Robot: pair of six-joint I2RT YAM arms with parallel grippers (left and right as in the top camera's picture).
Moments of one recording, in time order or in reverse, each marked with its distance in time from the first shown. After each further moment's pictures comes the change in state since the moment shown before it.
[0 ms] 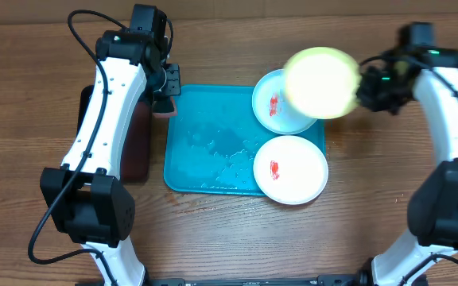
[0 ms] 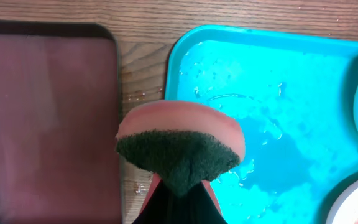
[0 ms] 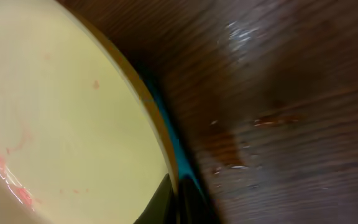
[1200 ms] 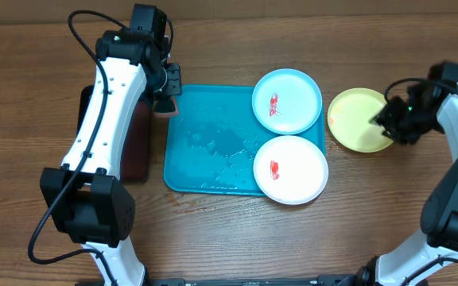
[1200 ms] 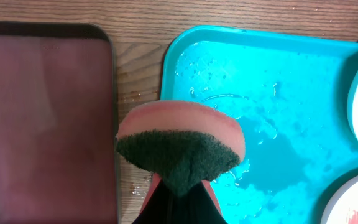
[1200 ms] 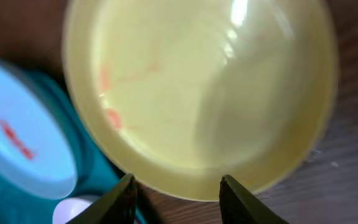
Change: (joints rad) left arm 0.000 0.000 0.000 0.003 0.011 0.000; right arm -0.156 -0.011 -0.254 0.153 -0.090 -0.110
